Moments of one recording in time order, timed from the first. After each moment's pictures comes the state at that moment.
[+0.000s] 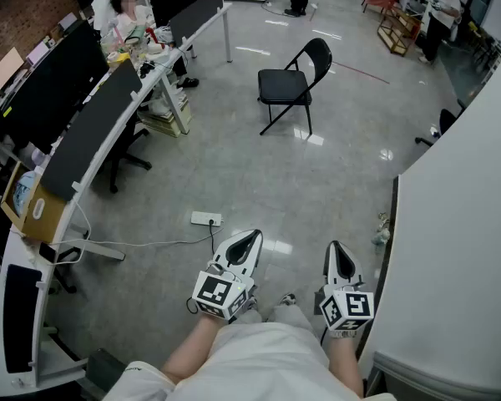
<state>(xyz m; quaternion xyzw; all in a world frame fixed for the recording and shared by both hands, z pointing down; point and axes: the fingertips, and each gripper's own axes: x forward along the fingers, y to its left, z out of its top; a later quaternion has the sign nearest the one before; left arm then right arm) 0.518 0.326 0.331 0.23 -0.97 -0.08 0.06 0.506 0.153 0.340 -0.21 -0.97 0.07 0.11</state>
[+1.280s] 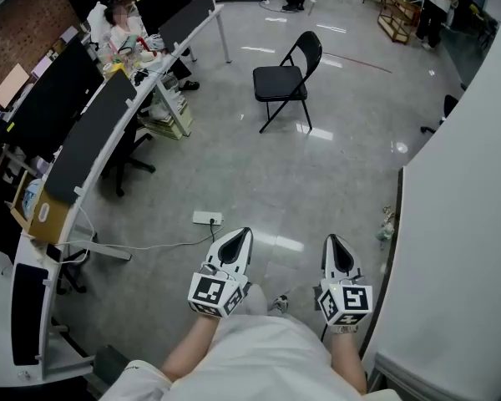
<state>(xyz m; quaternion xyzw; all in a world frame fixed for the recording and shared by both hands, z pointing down) 0.514 0.251 0.336 0.18 -0.98 -0.06 0.08 0.493 0.065 0.351 -0.22 -0.96 0.08 0.12</state>
